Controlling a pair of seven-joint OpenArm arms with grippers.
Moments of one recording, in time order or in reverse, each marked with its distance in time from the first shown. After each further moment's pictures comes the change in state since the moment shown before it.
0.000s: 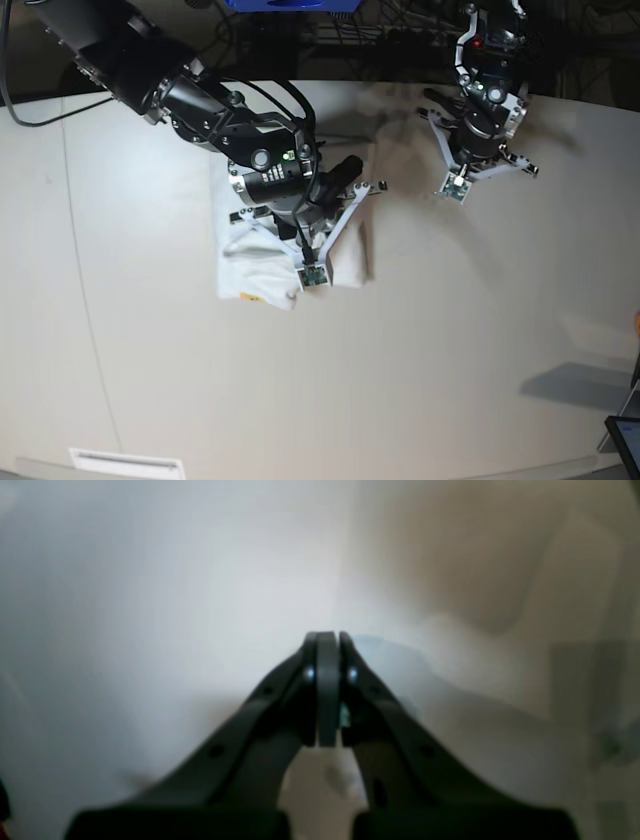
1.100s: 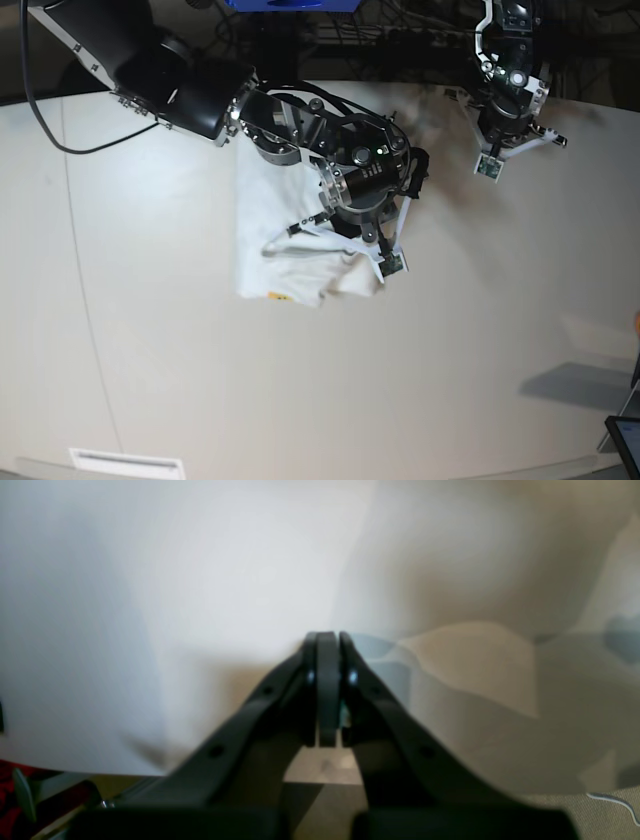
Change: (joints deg) left arm 4.4 0.1 -6.2 0.4 0.4 0.0 3.3; right arm 7.3 -9.4 -12.8 -17.2 -9.4 0.0 -1.5
